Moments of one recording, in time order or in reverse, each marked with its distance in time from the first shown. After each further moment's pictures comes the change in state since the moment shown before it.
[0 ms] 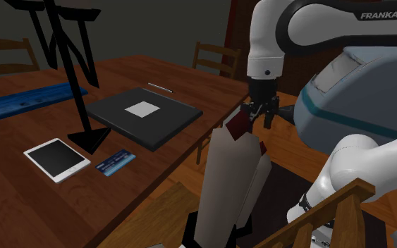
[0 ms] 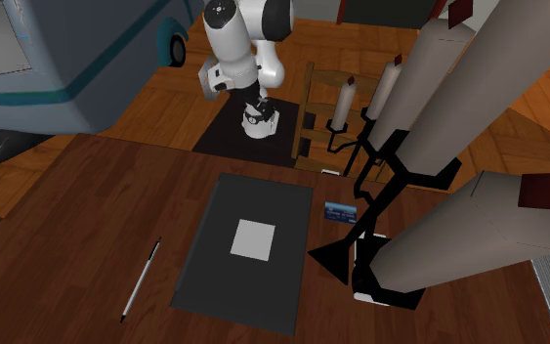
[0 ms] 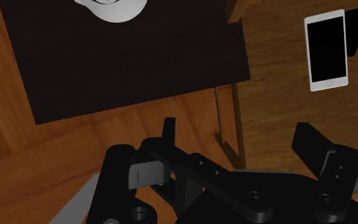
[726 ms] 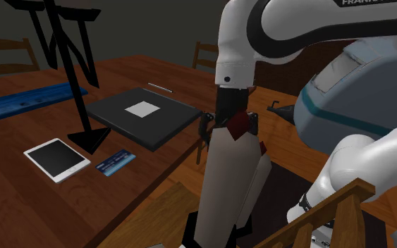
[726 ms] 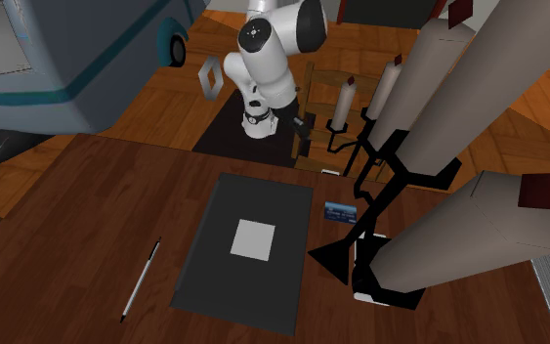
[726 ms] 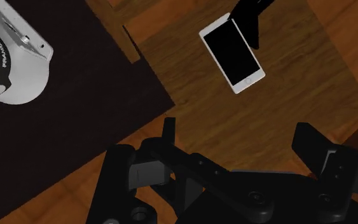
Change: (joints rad) arm -0.016 0.174 0.217 0.114 0.291 0.126 0.480
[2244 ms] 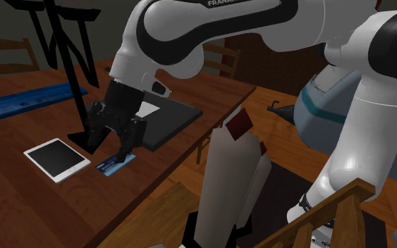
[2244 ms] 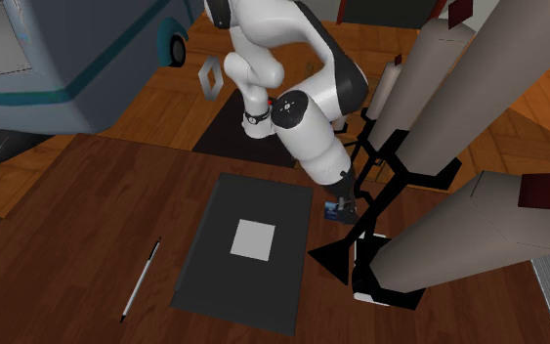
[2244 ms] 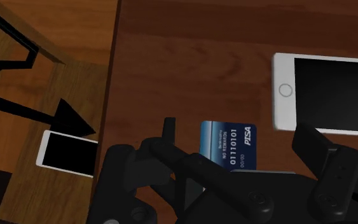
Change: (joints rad) arm -0.023 0.757 0.292 0.555 -0.089 0.527 0.966
